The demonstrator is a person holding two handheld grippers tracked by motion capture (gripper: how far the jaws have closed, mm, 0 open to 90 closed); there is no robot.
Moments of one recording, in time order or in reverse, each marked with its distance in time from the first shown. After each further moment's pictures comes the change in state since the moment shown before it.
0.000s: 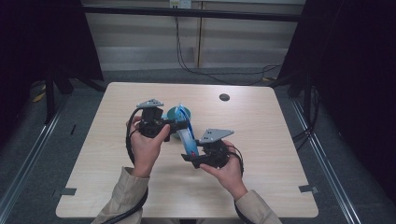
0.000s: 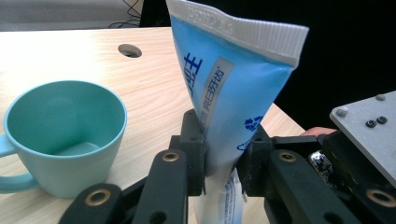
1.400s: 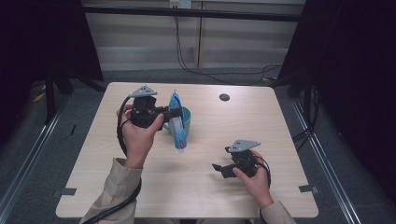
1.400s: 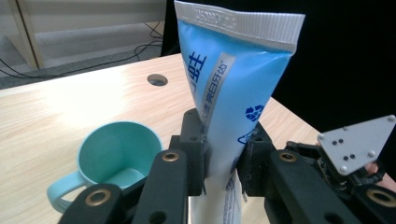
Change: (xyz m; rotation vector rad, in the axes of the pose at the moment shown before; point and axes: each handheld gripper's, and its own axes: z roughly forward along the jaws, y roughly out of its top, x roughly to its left) left arm -0.002 0.032 -0.024 -0.045 0.095 0.100; right arm -0.045 -0.084 -0.044 0.126 -0.150 0.060
